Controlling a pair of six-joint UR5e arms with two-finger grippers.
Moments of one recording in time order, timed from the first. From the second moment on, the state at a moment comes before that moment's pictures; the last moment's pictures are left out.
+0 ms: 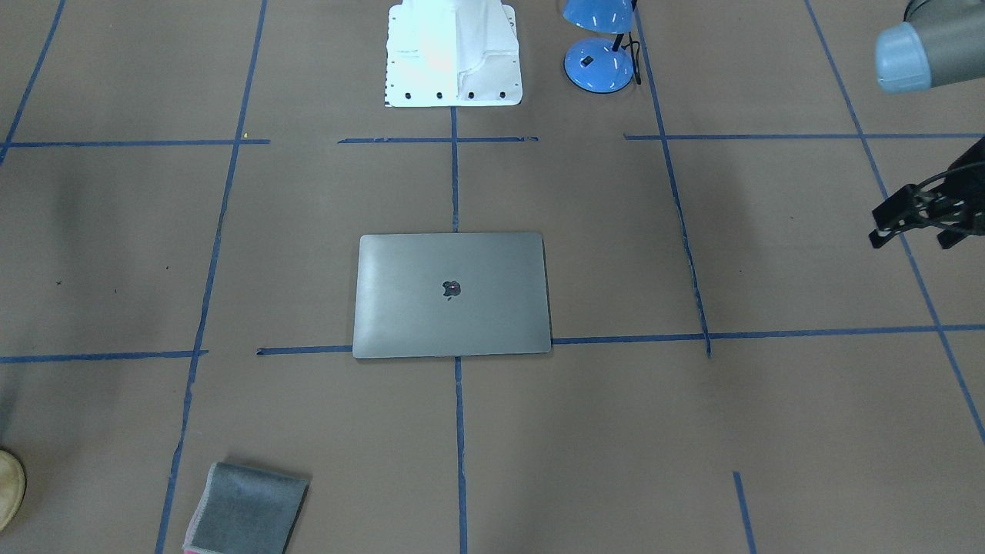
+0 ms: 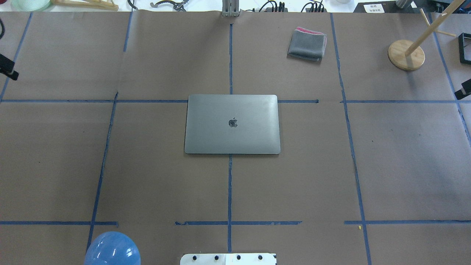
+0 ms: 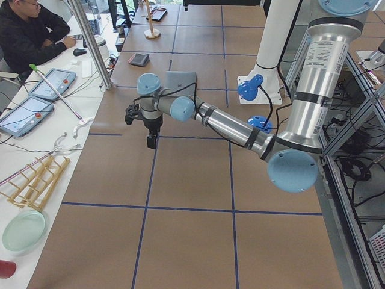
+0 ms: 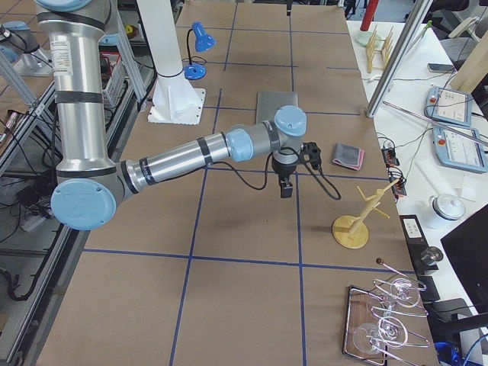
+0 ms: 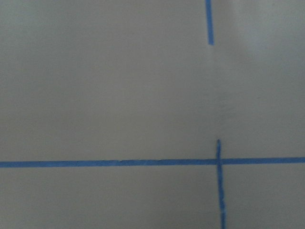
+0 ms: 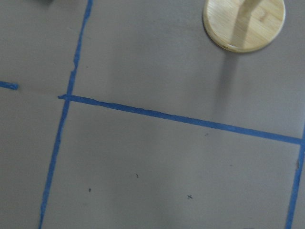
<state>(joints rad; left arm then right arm) -1.31 -1.70 -1.81 -1.54 -2.28 -0.36 1.37 -1.56 1.86 -1.62 2.39 0.16</state>
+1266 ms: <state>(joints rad) -1.59 -1.48 -1.70 -1.53 -2.35 -0.01 1.58 -1.65 1.63 -1.60 2.41 -0.06</state>
